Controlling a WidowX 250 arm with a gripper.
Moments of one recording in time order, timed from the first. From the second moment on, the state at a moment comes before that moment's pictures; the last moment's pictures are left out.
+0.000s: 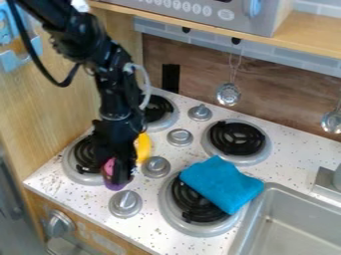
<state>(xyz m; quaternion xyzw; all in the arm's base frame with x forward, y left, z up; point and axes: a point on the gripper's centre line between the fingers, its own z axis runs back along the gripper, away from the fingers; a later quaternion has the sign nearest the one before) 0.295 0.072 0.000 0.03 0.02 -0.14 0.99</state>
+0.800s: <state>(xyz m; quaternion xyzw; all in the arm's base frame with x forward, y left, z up) 0.292 0.107 -0.022 0.04 -0.05 -0.08 0.99</state>
